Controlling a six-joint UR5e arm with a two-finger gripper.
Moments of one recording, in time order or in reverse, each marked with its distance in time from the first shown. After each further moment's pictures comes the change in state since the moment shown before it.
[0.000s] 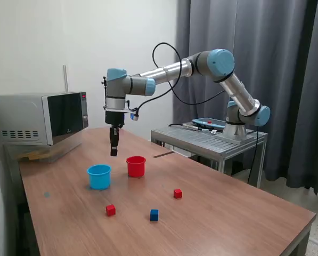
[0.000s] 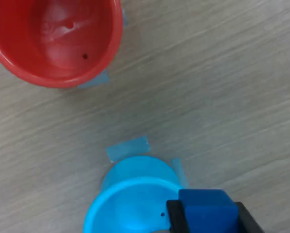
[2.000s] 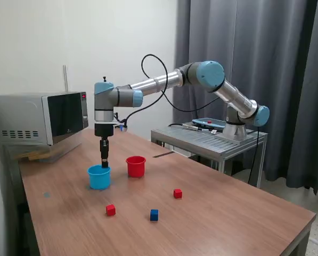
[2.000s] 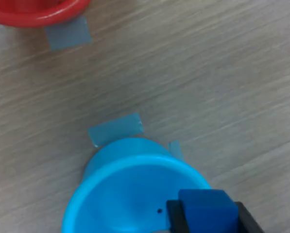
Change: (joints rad) arm -0.039 0.147 -0.153 0.027 0.097 -0.043
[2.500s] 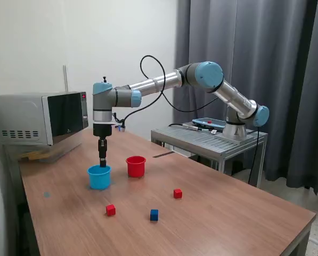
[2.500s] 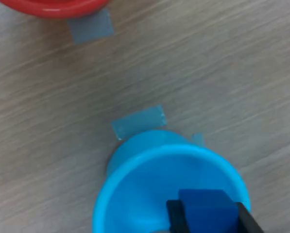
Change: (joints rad) arm -0.013 0.007 -0.011 0.002 -0.025 0.005
